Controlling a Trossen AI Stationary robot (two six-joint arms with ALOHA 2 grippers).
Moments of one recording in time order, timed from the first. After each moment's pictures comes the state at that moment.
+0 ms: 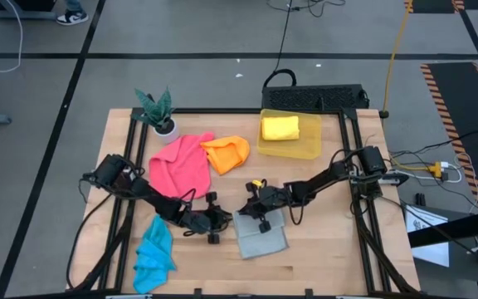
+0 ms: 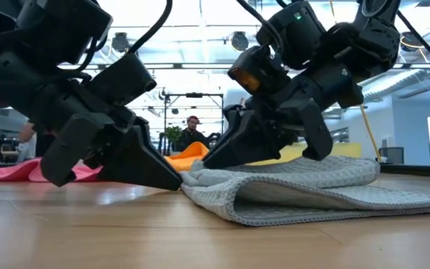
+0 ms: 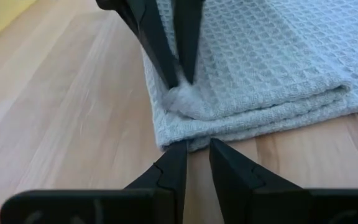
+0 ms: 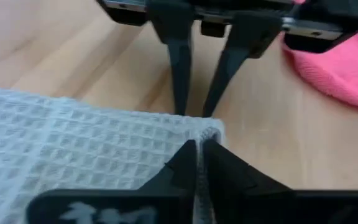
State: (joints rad) left arm -0.43 1.93 0.65 0.63 -0.47 -0.18; right arm 0.17 1.95 0.80 0.59 -0.04 -0.22
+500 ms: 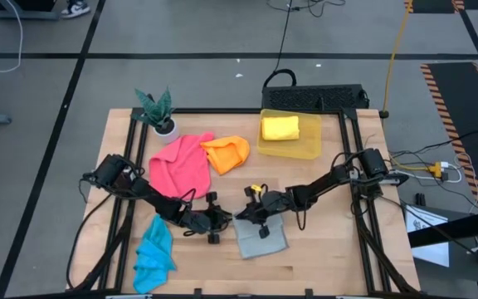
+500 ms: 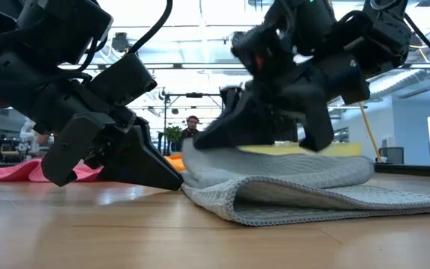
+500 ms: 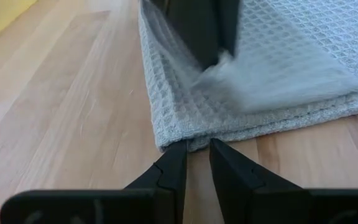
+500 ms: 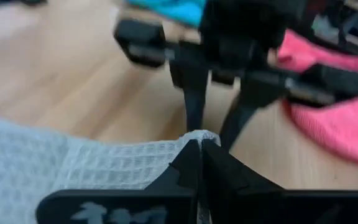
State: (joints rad) left arm -0.42 1.93 0.65 0.63 -0.47 -0.18; right arm 0.22 1.95 0.80 0.71 -0.01 -0.28
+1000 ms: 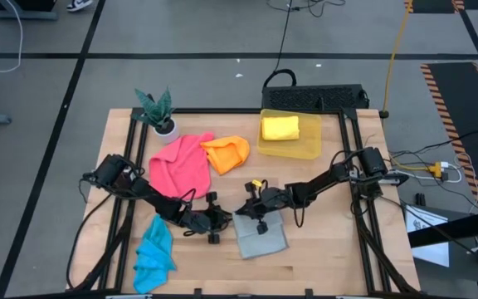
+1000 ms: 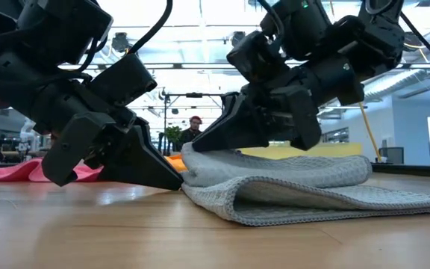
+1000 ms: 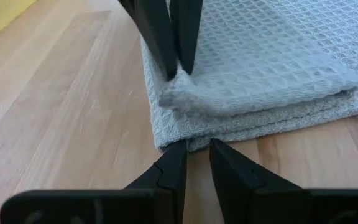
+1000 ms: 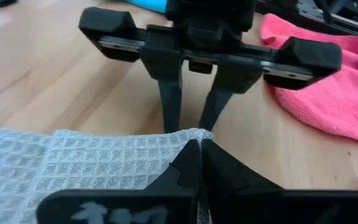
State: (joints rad) left arm -0.42 1.93 0.65 0.64 -0.47 -0.18; right arm 0.20 1.95 0.80 0.69 0.01 -0.22
